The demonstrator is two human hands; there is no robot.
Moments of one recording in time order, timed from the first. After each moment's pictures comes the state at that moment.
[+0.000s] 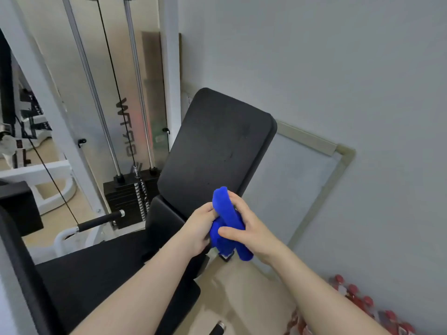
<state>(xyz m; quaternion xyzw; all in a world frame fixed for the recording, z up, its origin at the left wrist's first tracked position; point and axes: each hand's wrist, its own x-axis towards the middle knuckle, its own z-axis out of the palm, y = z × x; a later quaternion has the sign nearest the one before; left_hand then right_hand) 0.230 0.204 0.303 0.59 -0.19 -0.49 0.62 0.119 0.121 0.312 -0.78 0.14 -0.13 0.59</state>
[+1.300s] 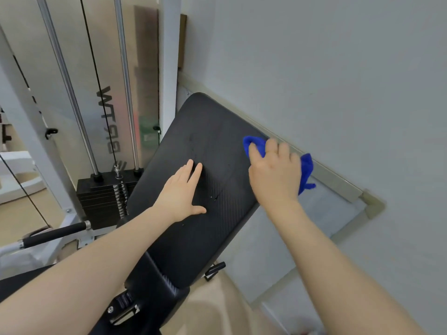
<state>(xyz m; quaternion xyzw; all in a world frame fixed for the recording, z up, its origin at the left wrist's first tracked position) 0.385 0.057 0.293 0.87 -0.47 -0.03 0.15 0.256 -0.080 0.372 -0.86 0.24 -0.31 -0.32</state>
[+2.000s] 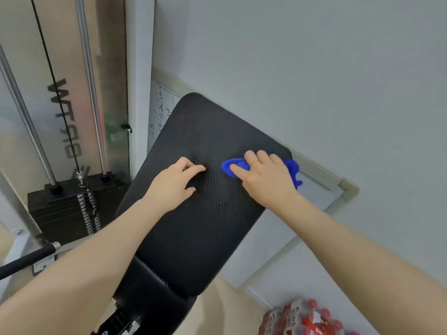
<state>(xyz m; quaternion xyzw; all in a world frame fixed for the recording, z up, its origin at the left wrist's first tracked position) 0.454 0.064 0.302 0.78 -0.57 0.00 0.26 0.281 -0.066 0.369 -0.90 0.13 -0.19 -0.38</state>
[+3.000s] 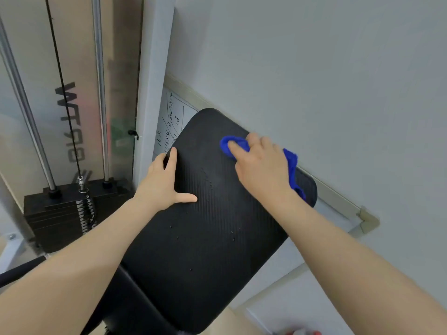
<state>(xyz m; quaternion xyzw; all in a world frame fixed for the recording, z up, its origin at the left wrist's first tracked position) 0.515 0.045 0.295 0.84 -0.44 -0.12 0.29 0.364 -0.077 0.391 -0.88 0.19 -0.26 -0.35</state>
